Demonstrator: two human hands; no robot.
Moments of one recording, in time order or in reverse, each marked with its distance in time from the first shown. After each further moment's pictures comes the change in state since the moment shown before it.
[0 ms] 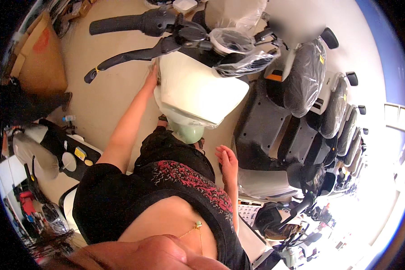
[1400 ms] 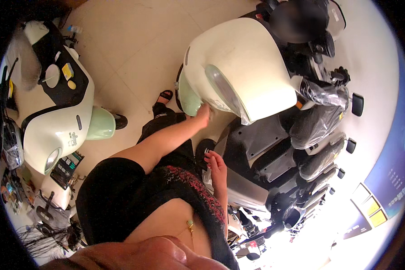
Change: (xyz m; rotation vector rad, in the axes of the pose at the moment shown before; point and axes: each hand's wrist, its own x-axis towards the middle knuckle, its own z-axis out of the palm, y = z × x) left_hand -0.142 -0.210 0.167 -0.732 0.248 -0.697; right_hand -0.019 0.042 -0.015 -0.441 -0.303 0.210
